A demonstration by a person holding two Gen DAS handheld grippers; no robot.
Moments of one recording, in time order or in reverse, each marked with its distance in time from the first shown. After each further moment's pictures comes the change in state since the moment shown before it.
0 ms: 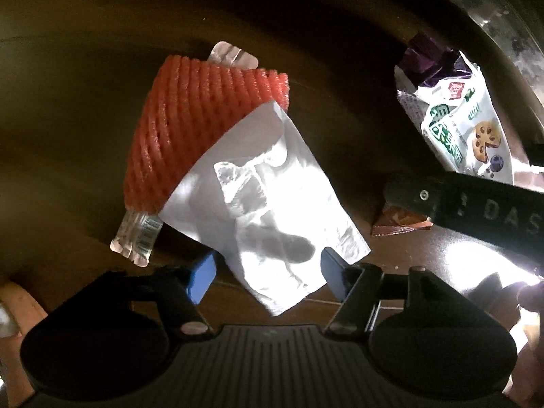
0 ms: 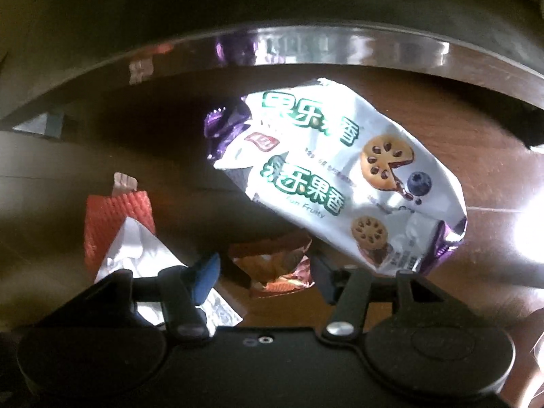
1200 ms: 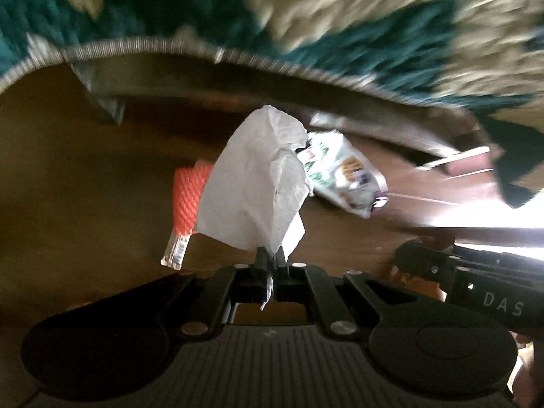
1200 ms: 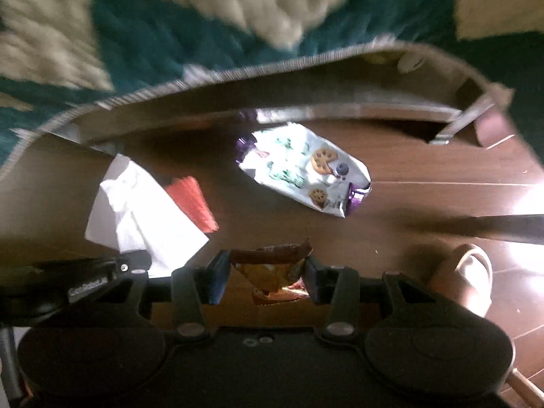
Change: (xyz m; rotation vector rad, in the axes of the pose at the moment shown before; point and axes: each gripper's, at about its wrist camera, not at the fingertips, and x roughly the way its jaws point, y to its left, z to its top) left arm -0.214 -0.016 -0.055 0.213 -0.251 -0.080; right arm -0.202 0.002 -0.070 0.032 -0.174 0.032
